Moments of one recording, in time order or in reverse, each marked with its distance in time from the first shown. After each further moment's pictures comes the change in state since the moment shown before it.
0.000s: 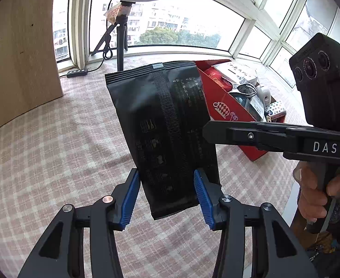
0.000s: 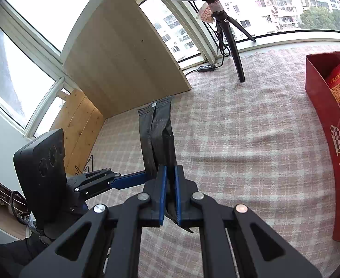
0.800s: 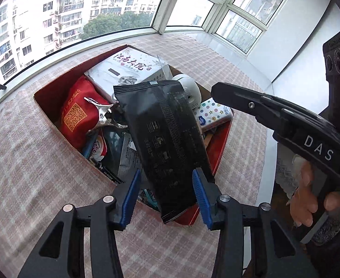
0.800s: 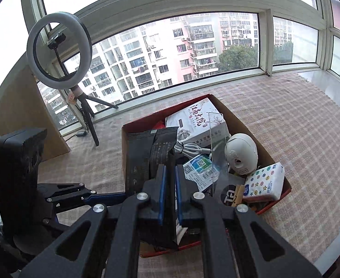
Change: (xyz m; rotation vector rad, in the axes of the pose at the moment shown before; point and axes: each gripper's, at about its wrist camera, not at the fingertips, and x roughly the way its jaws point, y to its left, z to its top) left arm 0.127 -0.185 0.103 0.238 0.134 -0.223; right arm -0.186 -0.149 0.016 0.090 -0.317 -0.611
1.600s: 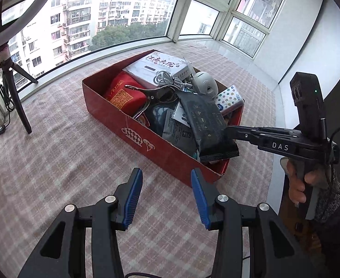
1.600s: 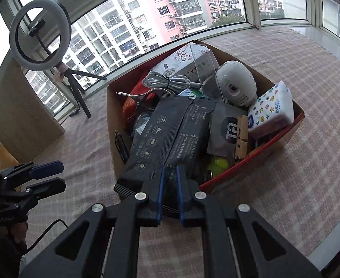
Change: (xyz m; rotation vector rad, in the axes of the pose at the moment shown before) left arm -0.056 0.031 -0.054 0.004 -0.061 0.061; right arm 0.026 -0.017 -0.070 0.130 0.185 0.071
